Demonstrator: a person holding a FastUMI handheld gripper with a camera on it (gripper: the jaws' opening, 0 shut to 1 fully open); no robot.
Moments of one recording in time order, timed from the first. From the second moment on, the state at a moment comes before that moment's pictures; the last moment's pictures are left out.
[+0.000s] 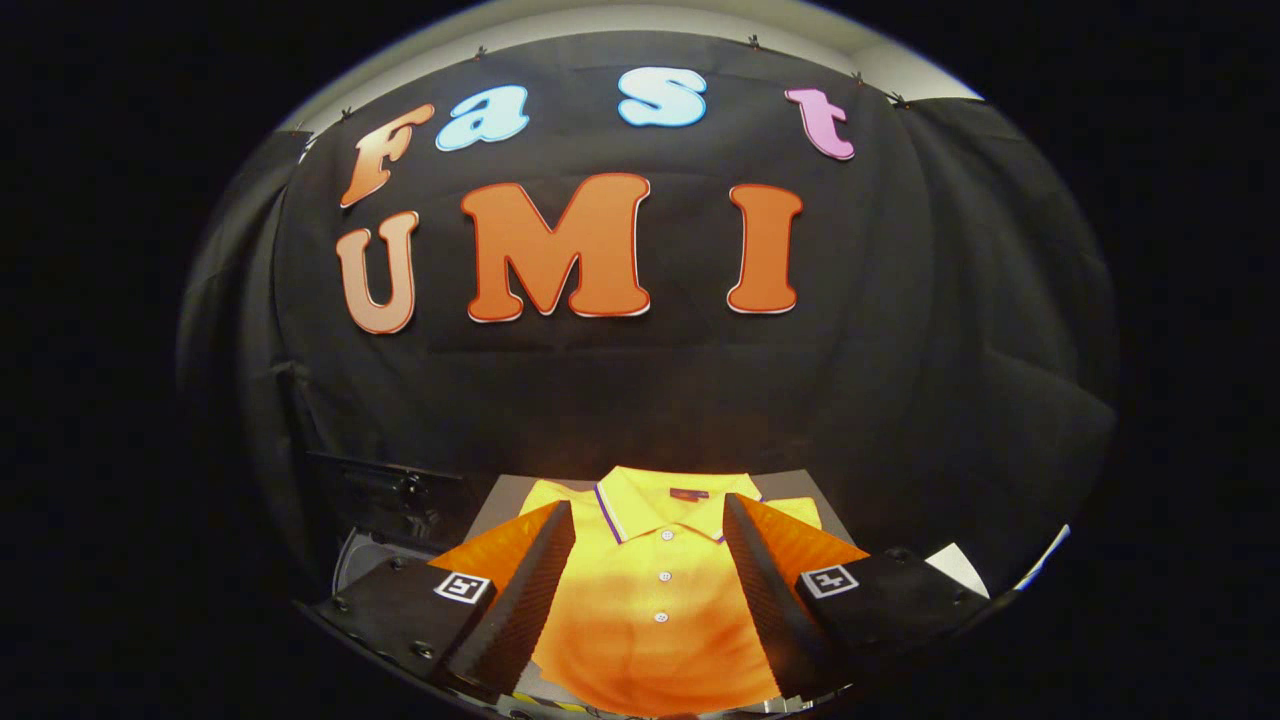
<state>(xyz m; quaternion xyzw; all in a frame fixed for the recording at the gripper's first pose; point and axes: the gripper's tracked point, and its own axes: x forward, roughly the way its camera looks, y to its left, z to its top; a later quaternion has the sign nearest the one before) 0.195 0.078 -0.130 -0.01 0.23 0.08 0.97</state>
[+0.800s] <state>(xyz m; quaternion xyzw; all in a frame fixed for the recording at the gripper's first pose) 0.213 0.063 -0.243 -0.04 0.34 0.06 0.94</state>
